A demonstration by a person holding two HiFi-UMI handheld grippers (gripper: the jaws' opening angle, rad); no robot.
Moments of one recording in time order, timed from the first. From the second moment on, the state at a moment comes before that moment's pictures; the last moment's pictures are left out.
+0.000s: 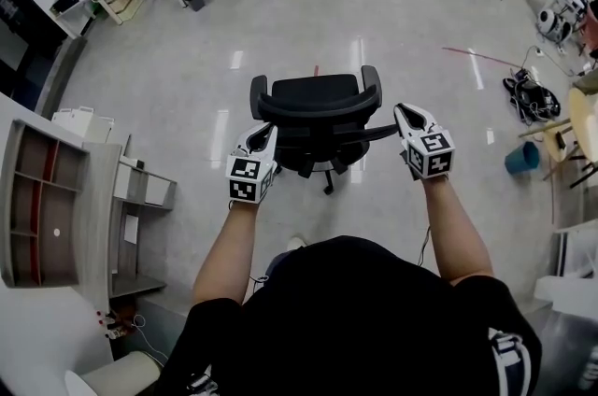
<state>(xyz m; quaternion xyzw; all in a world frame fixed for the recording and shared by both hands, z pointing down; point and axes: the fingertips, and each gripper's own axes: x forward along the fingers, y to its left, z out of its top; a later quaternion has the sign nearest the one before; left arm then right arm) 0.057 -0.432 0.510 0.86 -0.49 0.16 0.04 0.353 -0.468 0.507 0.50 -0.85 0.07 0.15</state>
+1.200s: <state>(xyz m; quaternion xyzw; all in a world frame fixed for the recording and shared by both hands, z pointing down) 0.081 -0.435 0.640 0.84 -0.32 0.43 -0.04 0.298 -0.459 0.633 0.29 -0.87 0.01 0.40</state>
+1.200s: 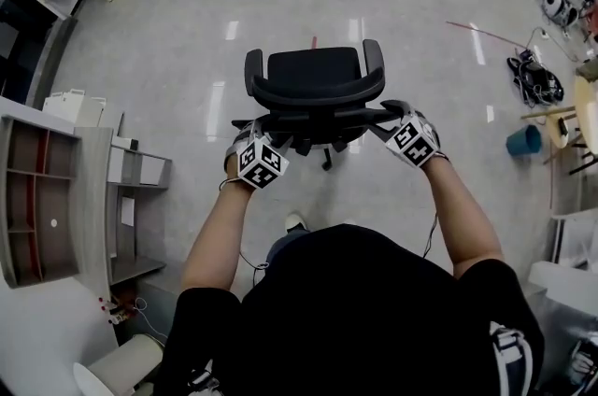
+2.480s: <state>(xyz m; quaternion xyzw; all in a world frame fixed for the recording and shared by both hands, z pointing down) 0.070 -0.468 0.746 0.72 -0.18 0.65 -0.18 0.291 -0.476 0.750 0.11 -0.74 -0.20 0.64</state>
